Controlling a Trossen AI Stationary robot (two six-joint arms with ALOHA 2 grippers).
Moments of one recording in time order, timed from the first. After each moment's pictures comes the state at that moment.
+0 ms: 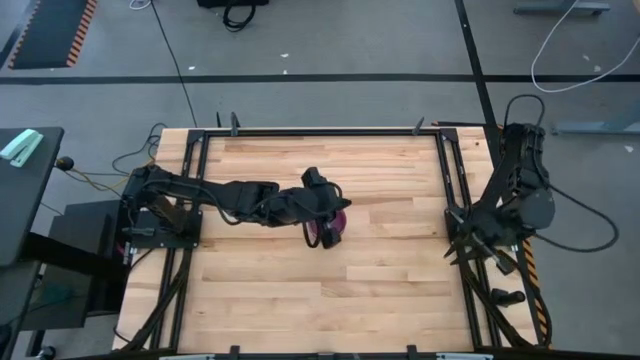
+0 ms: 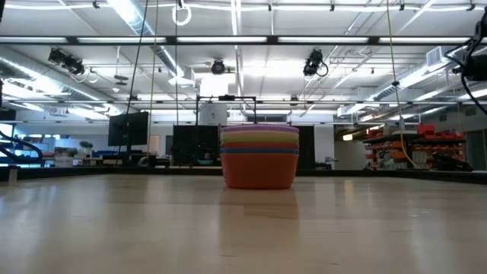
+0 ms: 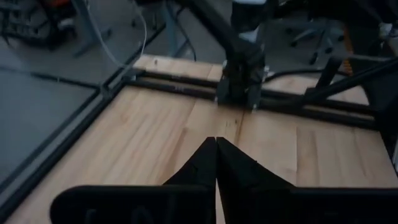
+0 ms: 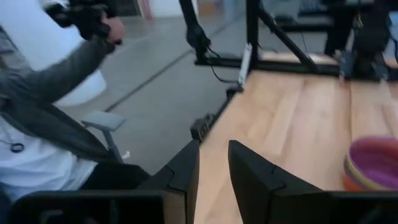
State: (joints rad) left arm -0.20 1.69 1.64 -0.38 -0.48 -0.20; right arm 1.10 0.55 0.79 -0.58 0.50 0.33
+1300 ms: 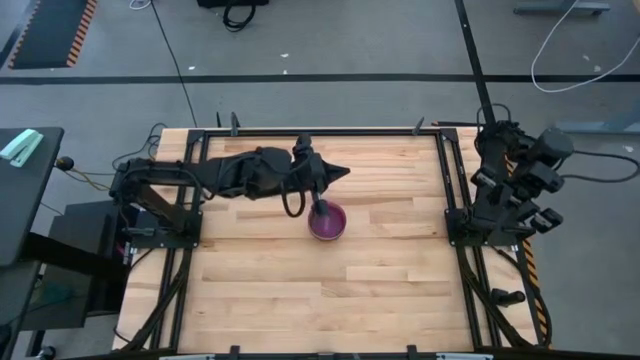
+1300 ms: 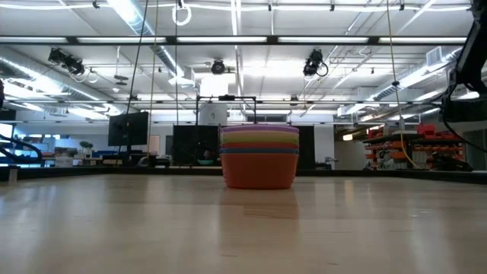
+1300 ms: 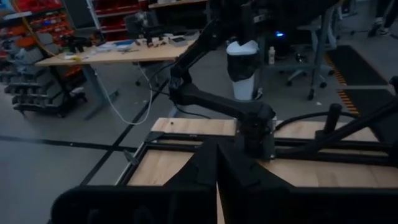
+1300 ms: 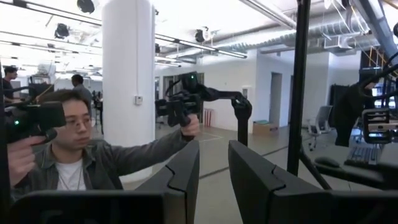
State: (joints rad) left arm -0.08 1.57 1.64 -0.24 -0.37 0.06; right arm 1.27 0.18 0.79 -0.37 0.40 -0.14
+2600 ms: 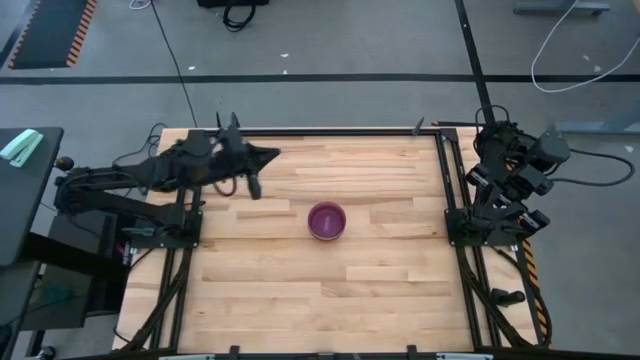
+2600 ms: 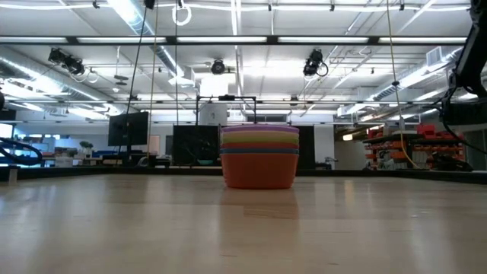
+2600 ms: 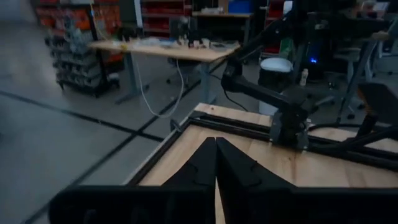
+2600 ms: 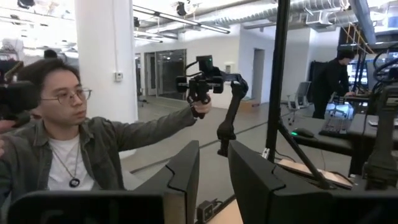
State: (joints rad) left arm 0.07 0.98 1.02 -0.15 -0.35 -0.05; right arm 1.27 0.15 0.79 -0.51 0.51 -0.10
